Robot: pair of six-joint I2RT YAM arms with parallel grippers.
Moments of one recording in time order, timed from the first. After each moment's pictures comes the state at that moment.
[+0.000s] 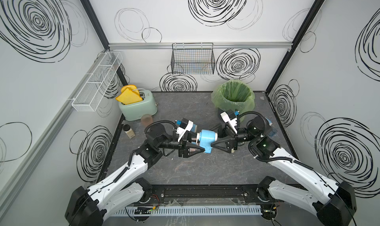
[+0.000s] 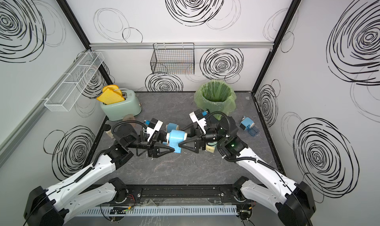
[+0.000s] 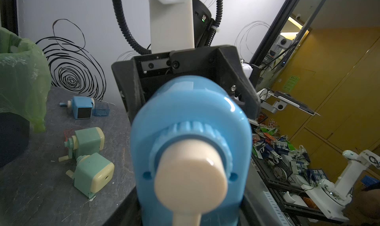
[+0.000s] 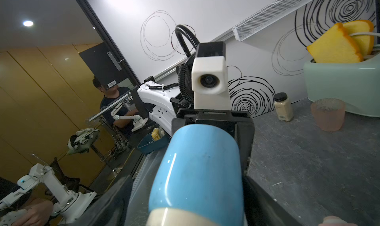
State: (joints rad) left arm -0.60 0.96 0.64 0.37 1.04 -0.45; right arm 0.67 1.01 0.77 0.39 -1.06 0.66
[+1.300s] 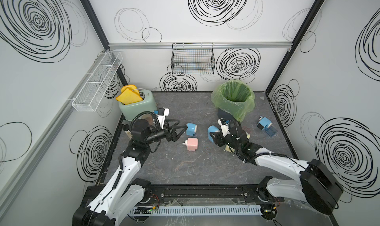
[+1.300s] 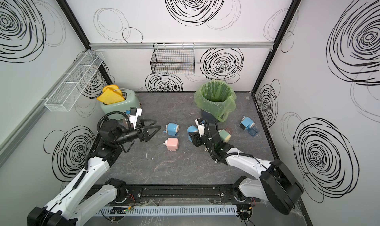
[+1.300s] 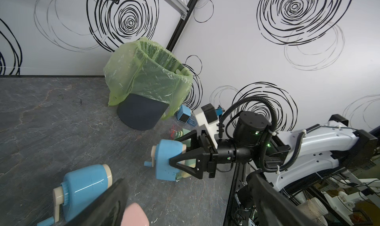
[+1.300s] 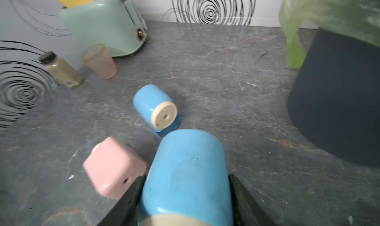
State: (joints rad) left arm -0.21 0.88 0.62 0.17 0.85 -0.51; right arm 0.71 1.27 0.52 0.29 0.05 0.27
